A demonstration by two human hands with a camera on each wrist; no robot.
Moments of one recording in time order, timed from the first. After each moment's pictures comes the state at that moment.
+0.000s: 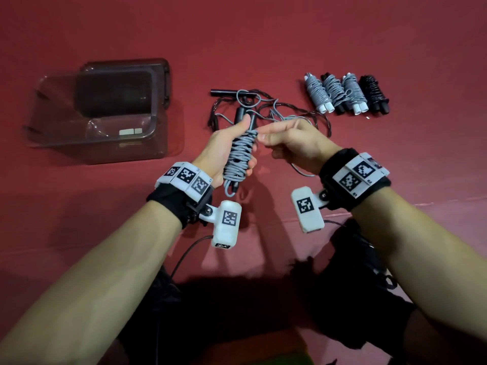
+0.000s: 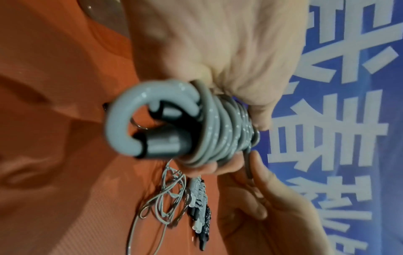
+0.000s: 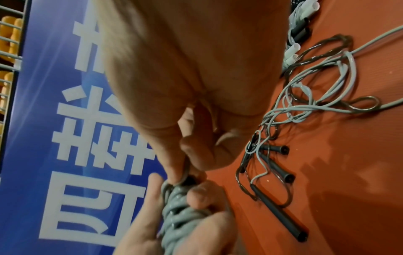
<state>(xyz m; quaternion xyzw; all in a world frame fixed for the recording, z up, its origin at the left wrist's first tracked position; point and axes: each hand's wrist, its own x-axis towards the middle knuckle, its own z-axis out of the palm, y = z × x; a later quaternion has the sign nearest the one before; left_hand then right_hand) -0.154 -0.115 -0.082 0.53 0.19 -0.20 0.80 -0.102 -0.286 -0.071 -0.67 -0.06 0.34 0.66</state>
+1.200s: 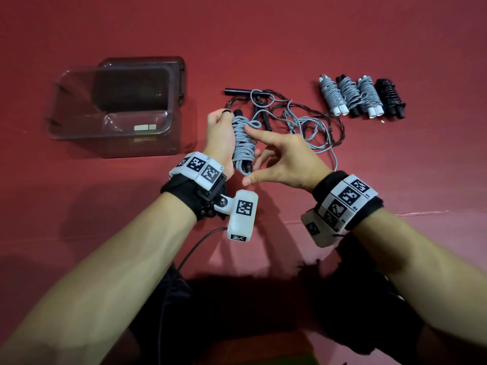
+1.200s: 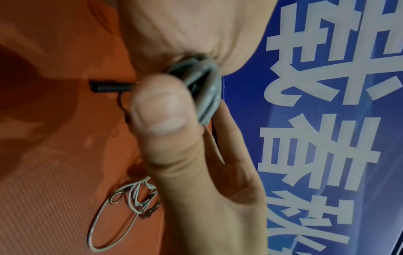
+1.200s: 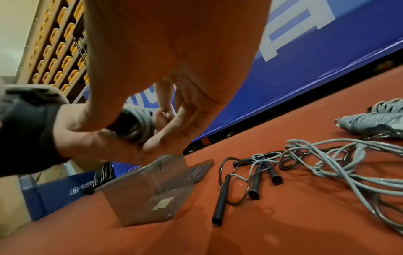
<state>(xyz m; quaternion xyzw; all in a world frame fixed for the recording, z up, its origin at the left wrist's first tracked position) -0.140 -0.109 -0.082 0.51 0.34 0.02 0.79 -0.135 -0.264 -0.083 -0.77 -0.29 0.21 0.53</state>
